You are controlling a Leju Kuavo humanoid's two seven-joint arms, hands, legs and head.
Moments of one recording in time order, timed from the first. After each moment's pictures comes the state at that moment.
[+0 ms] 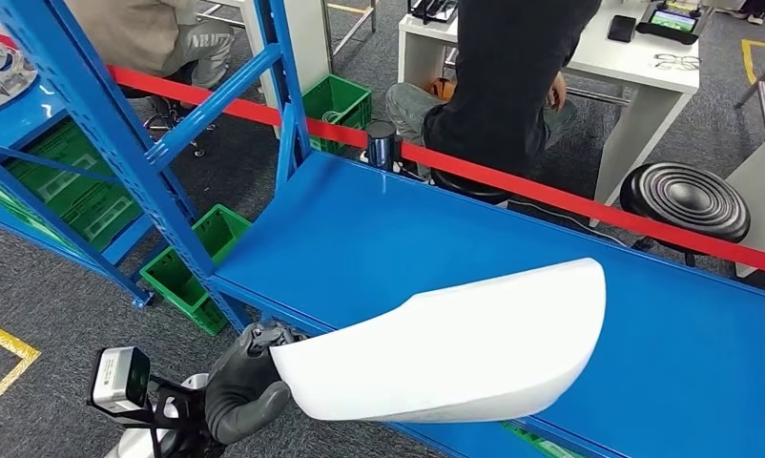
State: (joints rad) left arm -0.10 0.24 -0.68 -1.82 0.57 -0.50 -0.52; right arm -0.05 -0.13 1.55 -0.30 -1.25 0.12 0.22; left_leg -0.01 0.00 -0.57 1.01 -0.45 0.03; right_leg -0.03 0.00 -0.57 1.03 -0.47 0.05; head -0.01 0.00
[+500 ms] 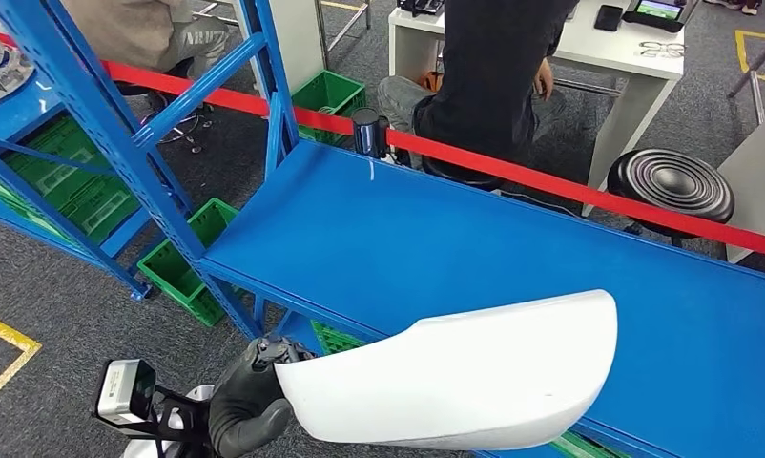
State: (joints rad) left arm -0.07 0.23 -0.68 -1.81 0.56 -0.56 -0.53; right arm -0.05 -0.12 1.55 -0.29 -1.24 0.13 0.22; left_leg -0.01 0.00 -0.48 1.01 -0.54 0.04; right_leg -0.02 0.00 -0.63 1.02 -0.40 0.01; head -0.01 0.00
